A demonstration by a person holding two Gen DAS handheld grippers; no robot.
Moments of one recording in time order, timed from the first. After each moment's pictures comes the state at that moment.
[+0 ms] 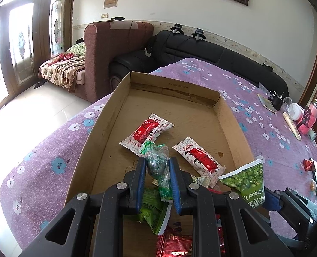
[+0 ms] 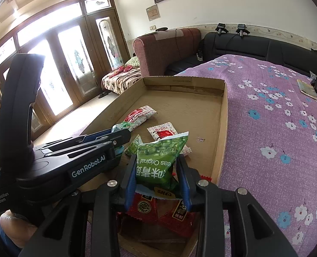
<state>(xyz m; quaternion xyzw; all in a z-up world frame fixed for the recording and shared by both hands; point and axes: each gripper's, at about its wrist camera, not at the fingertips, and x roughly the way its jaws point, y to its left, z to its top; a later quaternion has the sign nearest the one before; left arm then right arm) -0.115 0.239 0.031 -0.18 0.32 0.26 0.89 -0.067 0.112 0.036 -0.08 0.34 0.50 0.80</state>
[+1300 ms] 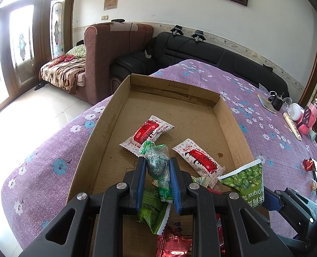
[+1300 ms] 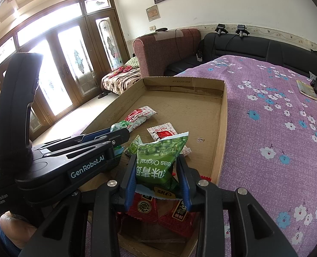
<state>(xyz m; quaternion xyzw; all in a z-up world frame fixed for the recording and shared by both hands) -0.117 0.239 0.033 -0.18 0.32 0.26 0.89 -0.068 0.113 0.035 -0.08 0.33 0.50 0.80</state>
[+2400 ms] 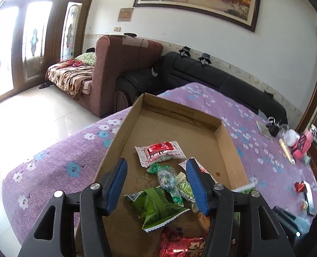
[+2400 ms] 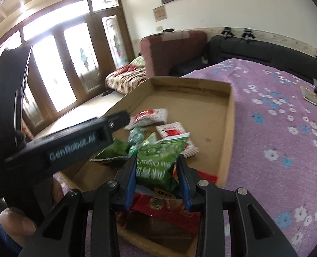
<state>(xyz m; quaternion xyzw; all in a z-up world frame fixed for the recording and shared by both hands) -0.145 0.247 0.047 -0.22 0.24 0.29 0.90 -0.080 0.116 0.039 -0.10 0.32 0.52 0.79</state>
